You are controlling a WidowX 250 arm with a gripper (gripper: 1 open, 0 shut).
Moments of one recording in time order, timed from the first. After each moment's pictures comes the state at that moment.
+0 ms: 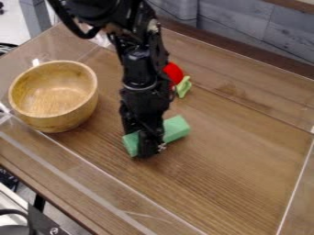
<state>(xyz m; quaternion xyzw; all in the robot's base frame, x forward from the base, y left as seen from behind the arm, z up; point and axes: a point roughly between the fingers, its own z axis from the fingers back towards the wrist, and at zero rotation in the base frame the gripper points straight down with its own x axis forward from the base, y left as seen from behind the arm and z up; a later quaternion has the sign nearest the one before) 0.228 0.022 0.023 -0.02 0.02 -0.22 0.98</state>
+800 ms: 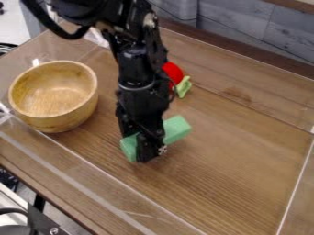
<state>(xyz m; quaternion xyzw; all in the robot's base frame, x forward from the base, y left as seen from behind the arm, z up) 0.211 0.014 0.043 -0.03 0.01 -0.19 0.98</state>
